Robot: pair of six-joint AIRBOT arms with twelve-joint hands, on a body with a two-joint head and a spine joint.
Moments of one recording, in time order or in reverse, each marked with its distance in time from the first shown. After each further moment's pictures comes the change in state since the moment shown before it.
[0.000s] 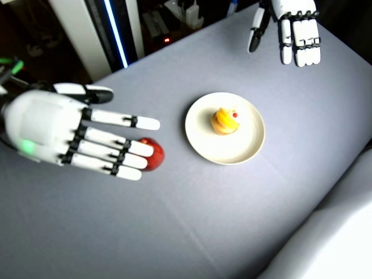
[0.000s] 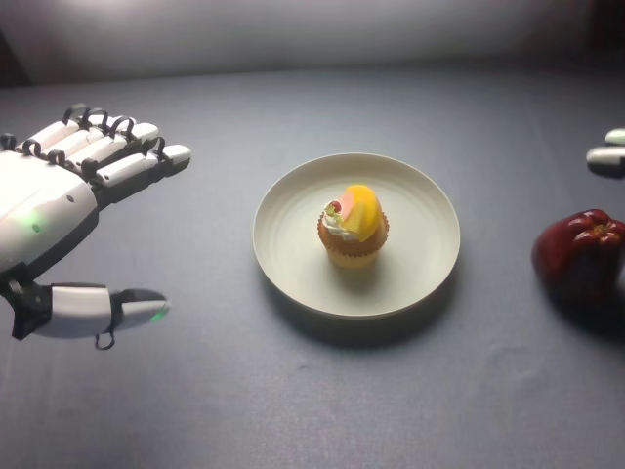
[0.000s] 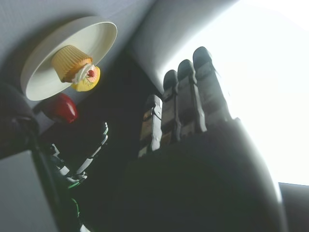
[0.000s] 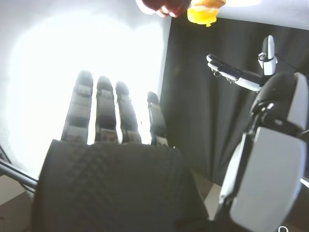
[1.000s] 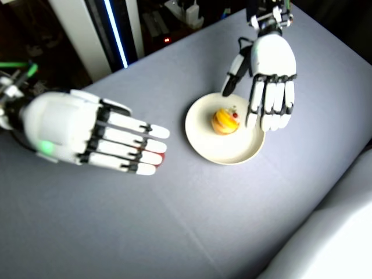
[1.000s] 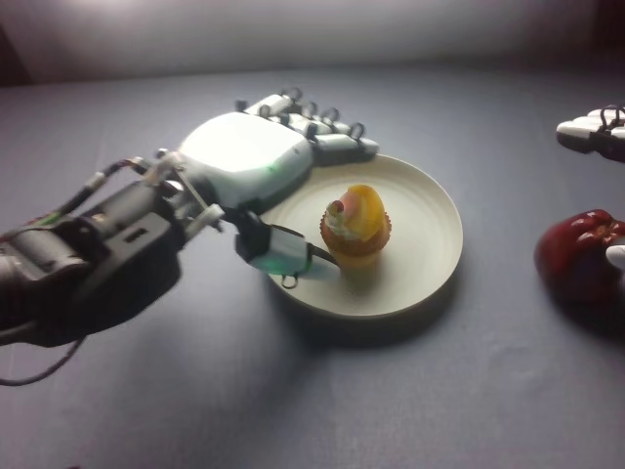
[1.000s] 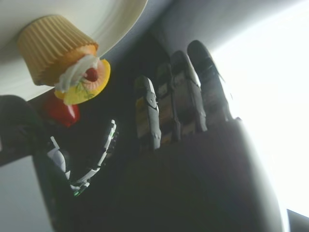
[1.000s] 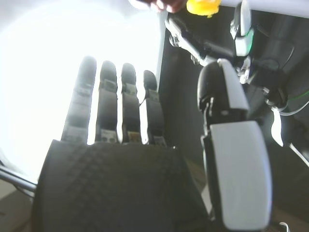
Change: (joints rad) left arm -0.370 -0.480 0.372 0.130 0.394 -0.056; right arm 0.082 -0.063 0.042 -0.025 0.004 0.001
